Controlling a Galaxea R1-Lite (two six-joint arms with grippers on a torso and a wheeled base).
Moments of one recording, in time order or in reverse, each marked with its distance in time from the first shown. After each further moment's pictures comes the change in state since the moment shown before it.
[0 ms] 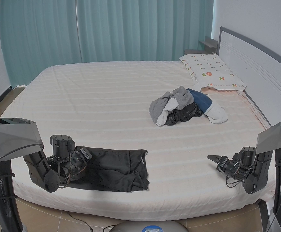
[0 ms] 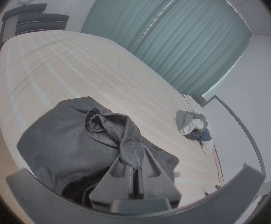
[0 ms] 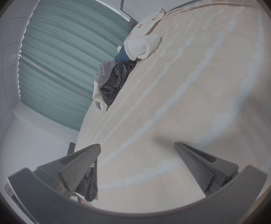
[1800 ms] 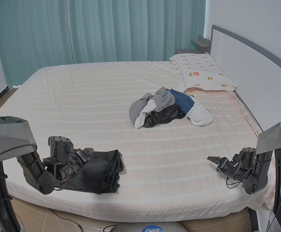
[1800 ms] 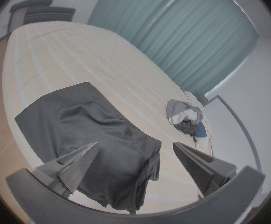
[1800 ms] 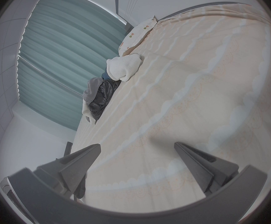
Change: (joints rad) left arm -0.024 -0.087 0.055 0.103 0.038 -0.116; right arm 0.000 0.007 0.007 0.000 0.000 -0.035
